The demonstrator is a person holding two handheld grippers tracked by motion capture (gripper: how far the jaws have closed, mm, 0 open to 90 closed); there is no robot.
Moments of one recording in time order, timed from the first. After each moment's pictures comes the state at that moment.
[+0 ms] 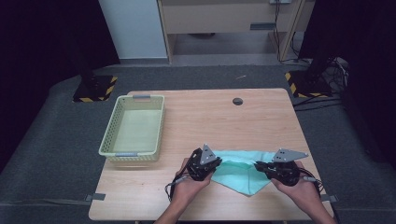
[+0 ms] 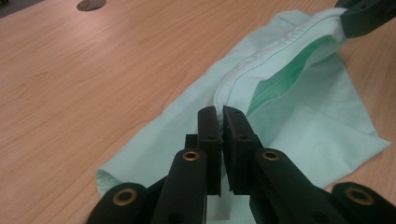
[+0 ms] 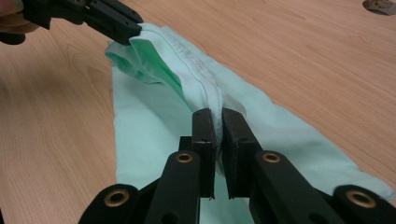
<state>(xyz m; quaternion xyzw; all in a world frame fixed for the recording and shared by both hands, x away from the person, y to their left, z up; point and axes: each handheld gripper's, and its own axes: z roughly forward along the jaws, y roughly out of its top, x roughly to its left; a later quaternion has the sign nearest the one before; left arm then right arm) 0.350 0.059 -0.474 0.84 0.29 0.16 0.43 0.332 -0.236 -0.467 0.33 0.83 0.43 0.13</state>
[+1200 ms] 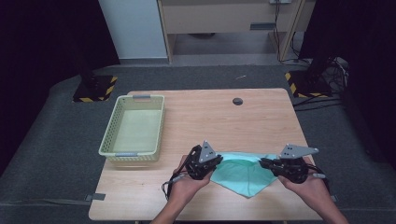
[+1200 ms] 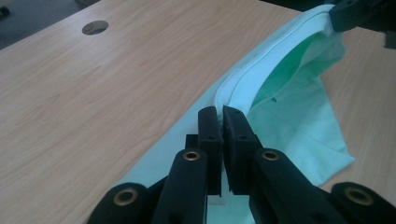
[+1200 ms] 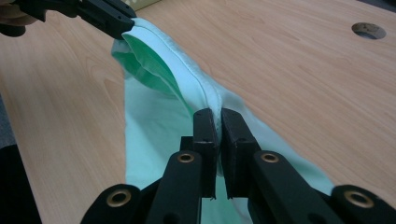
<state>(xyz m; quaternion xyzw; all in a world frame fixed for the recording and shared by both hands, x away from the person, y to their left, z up) 0.344 0.057 -0.438 0.85 0.27 0.16 0.43 0.331 -0.246 -0.433 0.32 0.83 0.43 0.13</state>
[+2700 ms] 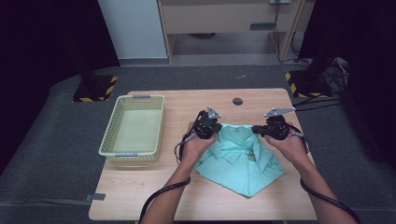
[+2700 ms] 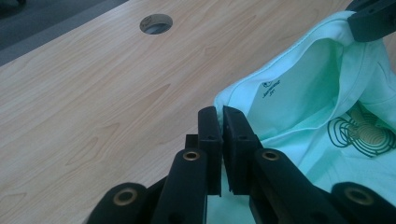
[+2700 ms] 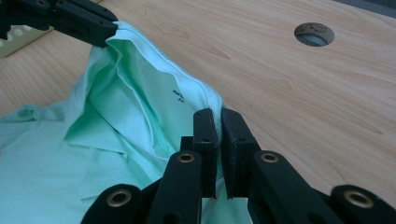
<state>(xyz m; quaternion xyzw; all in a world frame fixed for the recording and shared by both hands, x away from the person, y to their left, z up) 0.479 0.037 -0.452 0.84 0.34 0.17 0.38 0.469 -0.235 -0.450 0.39 0.82 0.40 0.12</state>
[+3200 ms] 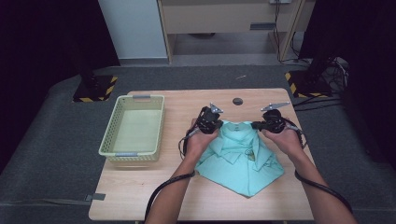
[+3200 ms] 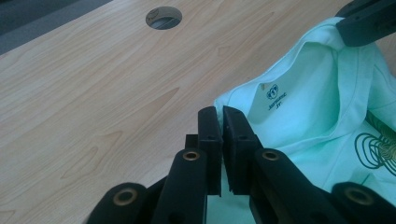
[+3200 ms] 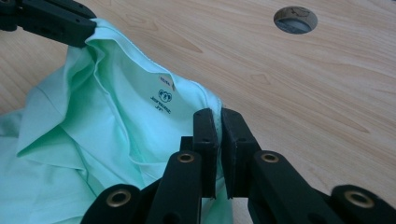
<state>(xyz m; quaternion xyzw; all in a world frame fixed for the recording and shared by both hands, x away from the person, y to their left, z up) 0.506 0.028 -0.462 0.84 0.36 0.16 0.37 0.502 -0.233 -0.463 0.42 0.82 0.37 0.12</state>
